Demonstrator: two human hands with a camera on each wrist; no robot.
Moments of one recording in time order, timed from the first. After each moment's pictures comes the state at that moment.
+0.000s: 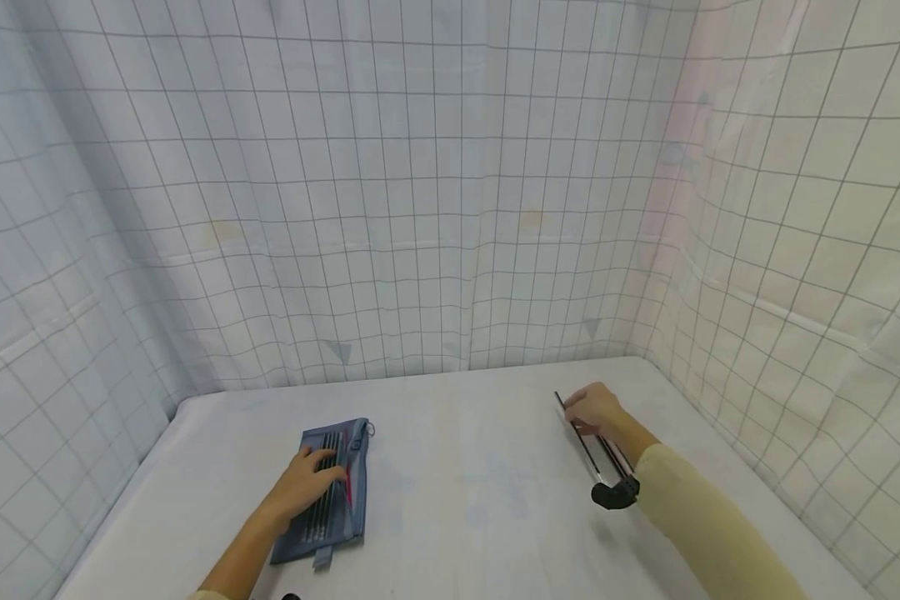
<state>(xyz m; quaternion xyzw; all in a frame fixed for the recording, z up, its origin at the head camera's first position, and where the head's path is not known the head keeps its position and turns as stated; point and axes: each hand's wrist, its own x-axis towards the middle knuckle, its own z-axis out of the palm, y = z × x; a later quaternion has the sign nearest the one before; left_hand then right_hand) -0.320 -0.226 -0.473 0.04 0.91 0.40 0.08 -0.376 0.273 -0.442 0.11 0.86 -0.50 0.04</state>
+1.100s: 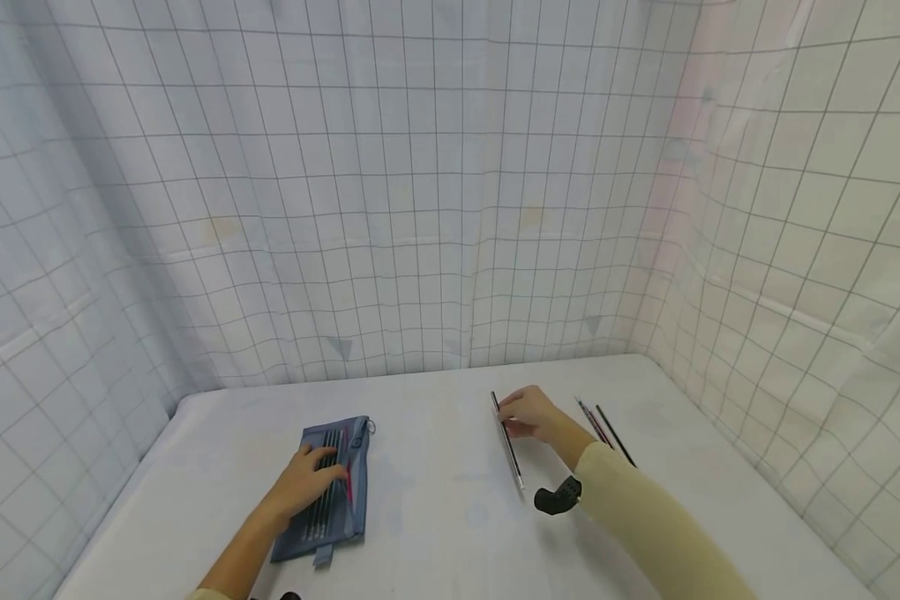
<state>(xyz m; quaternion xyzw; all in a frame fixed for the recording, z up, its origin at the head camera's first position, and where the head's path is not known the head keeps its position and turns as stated) -0.319 -0.225 -0.473 0.04 0.91 0.41 0.08 -0.390 0.168 -0.449 0.10 0.79 -0.60 0.10</state>
